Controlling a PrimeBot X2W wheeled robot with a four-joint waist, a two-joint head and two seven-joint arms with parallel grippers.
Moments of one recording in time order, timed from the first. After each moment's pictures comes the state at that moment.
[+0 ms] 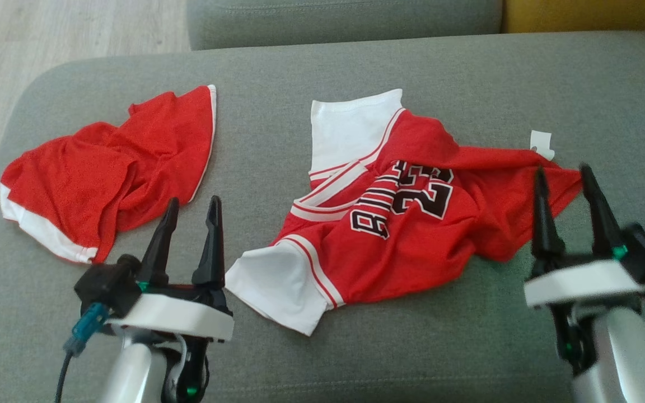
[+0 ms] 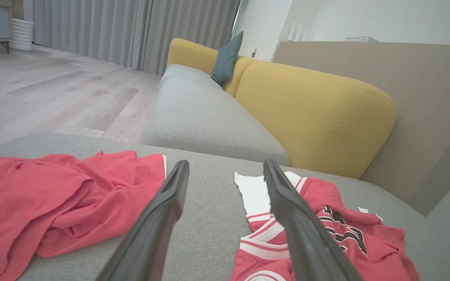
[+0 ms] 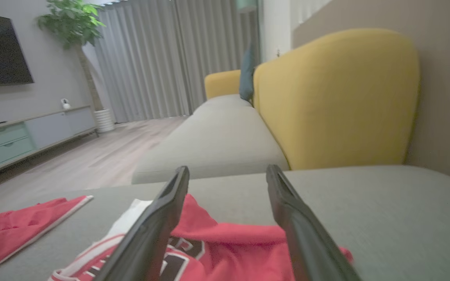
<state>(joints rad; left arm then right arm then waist) -0.08 0.05 -0.23 0.10 -0.35 -0.02 -0.26 -0.17 -0.06 -0.01 0.22 0.17 0.12 -0.20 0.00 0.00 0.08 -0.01</state>
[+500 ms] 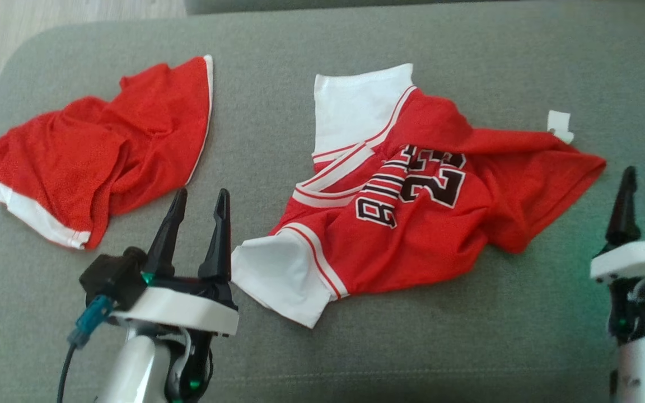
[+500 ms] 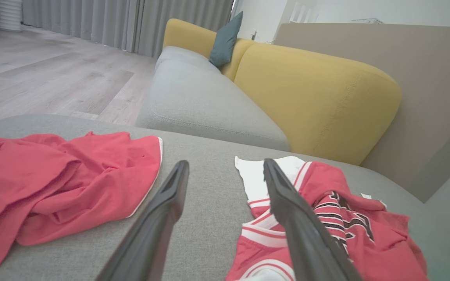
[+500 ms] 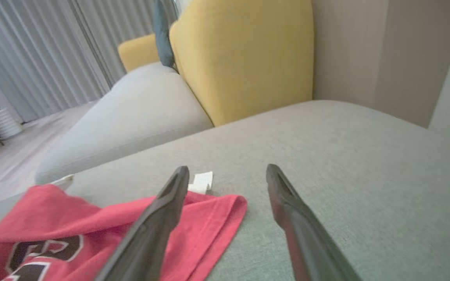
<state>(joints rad) -0.10 0.05 -0.24 0.10 -0.34 -0.04 -0.26 -0.28 -0.05 -0.33 0.43 0.18 0.12 -0.15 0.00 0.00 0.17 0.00</state>
